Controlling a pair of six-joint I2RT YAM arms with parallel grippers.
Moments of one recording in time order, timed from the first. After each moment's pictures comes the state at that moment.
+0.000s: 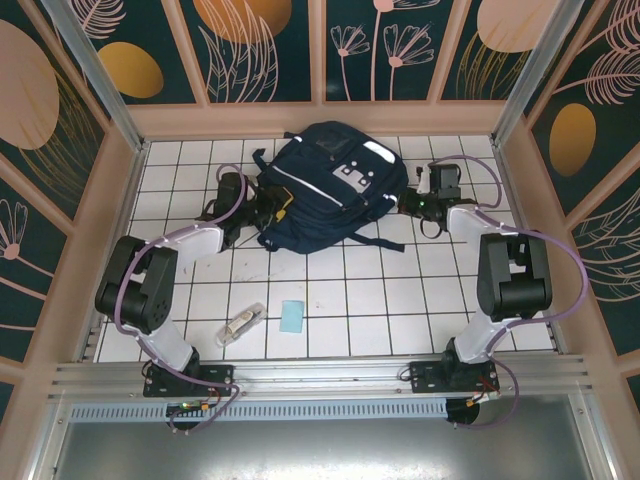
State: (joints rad) left arm -0.34 1.69 0.92 0.25 0.46 -1.29; right arm 0.12 1.69 1.01 -0.12 -0.32 0.34
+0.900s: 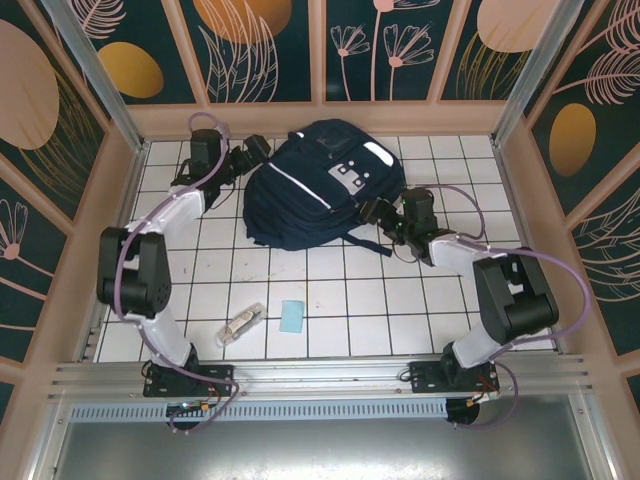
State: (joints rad) left arm -0.16 1.82 1.29 0.04 0.30 -0.74; right arm 0.33 1.59 0.74 0.22 -0.25 0.83
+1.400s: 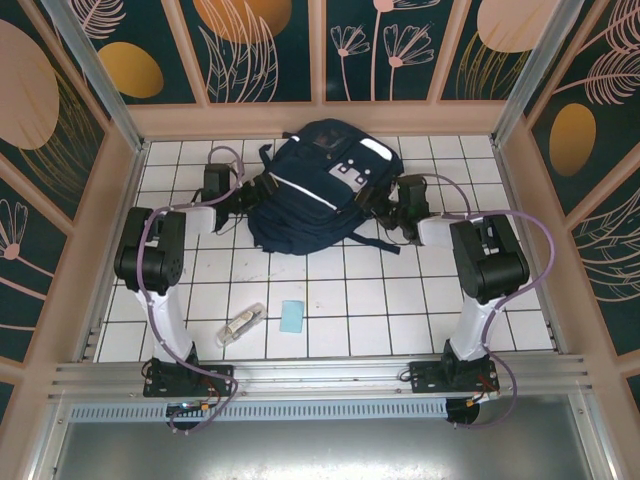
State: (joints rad) left arm -0.16 1.96 1.06 0.31 0.50 -0.76; right arm 0.28 1.86 0.94 0.33 -0.39 0.86
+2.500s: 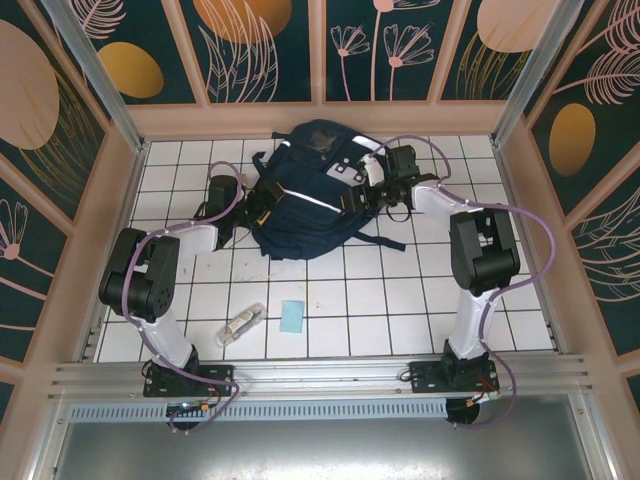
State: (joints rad) left arm -0.25 1.77 0.90 0.32 0.44 -1.05; right arm 0.30 1.94 1.35 -0.30 -0.60 0.00
